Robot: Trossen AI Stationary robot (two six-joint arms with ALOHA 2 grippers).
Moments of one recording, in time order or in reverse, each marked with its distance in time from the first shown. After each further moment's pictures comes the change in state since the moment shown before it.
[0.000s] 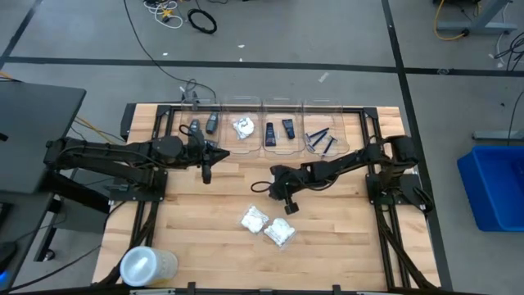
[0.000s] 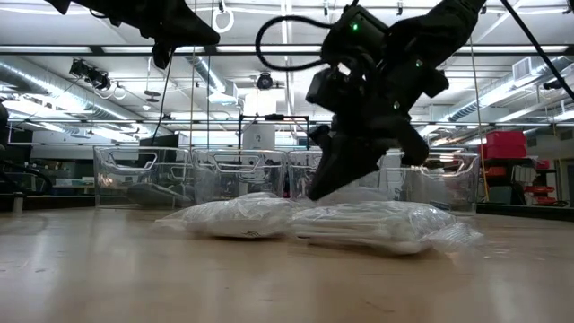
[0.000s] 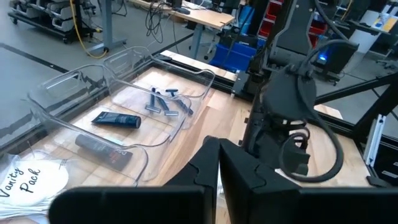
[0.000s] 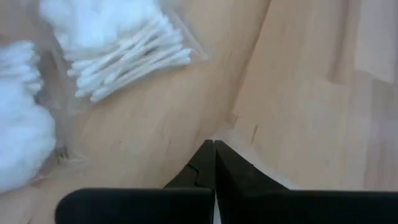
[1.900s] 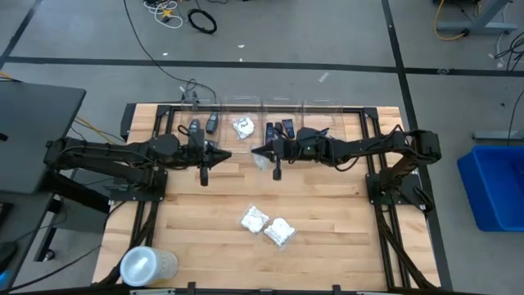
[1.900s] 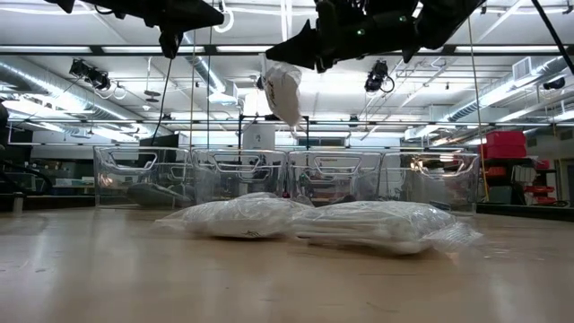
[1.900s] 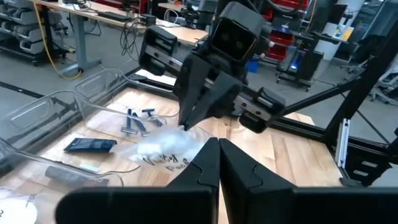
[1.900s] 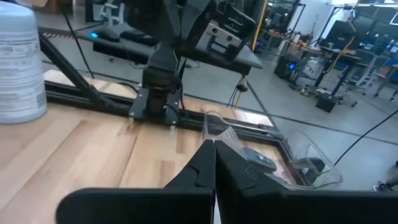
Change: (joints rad) left arm 0.000 0.000 0.000 0.094 0.087 0.060; right arm -0.172 -0.220 0.000 0.522 0.025 0.082
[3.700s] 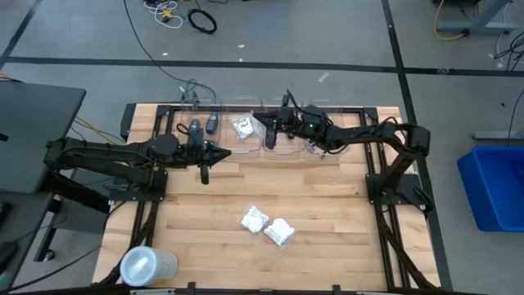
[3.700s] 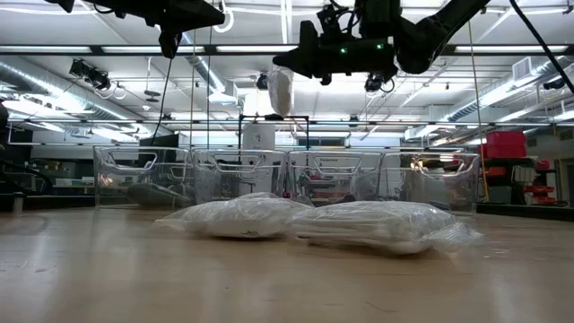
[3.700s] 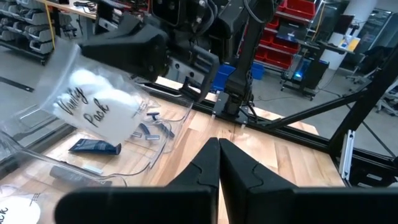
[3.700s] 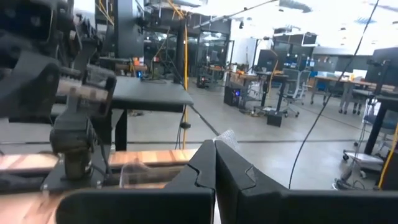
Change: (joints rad) left arm 0.000 0.000 0.000 0.016 -0.032 -0.028; right arm -0.211 0.091 0.040 0.290 0.000 0.158
